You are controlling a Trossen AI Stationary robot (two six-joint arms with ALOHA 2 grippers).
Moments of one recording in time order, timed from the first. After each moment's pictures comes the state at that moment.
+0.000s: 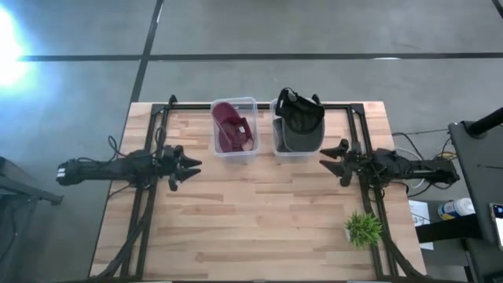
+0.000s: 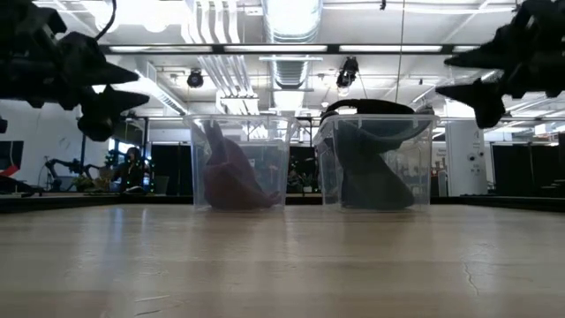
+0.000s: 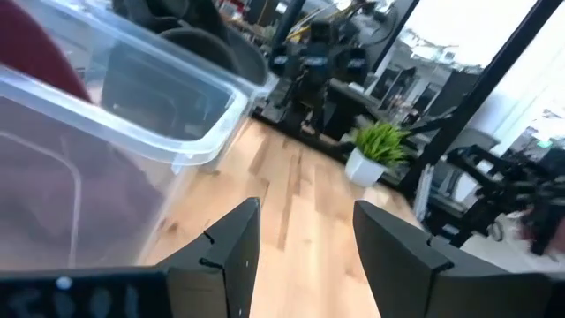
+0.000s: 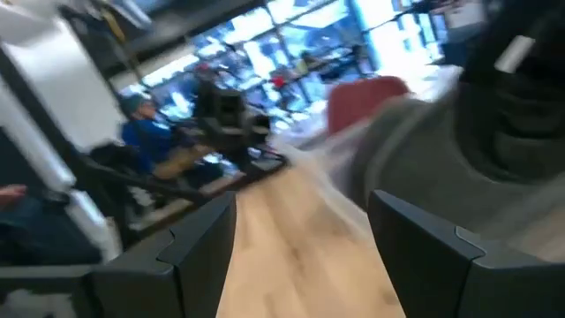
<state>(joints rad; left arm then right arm) 0.02 0.11 0.02 0.00 -0.05 -0.47 0.03 0.01 0.04 0.02 0.23 0.46</state>
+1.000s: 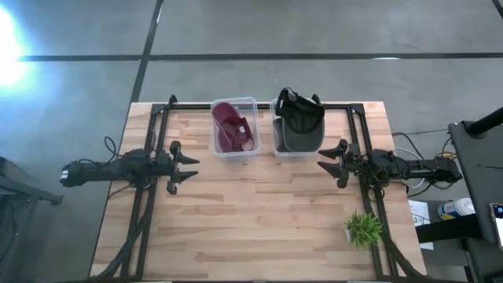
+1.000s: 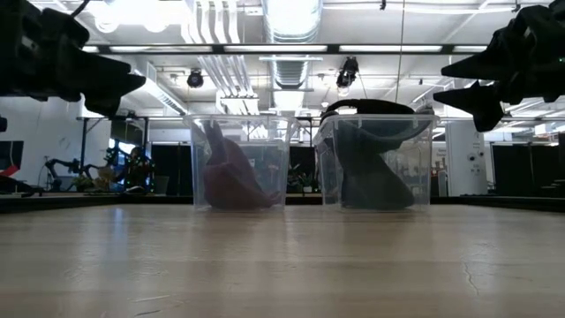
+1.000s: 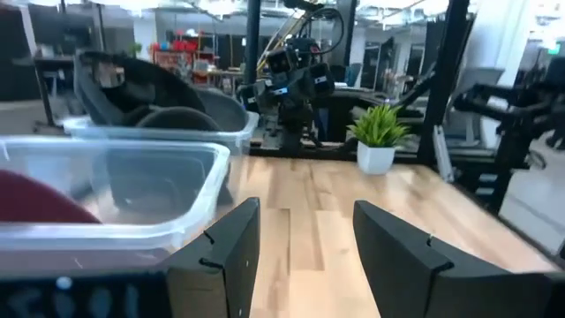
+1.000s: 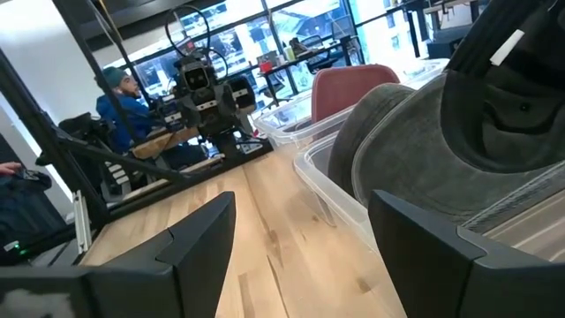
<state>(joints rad) 0.02 0.00 0.01 0.00 0.00 -0.05 0.03 0.05 0.02 0.03 0.25 0.39</state>
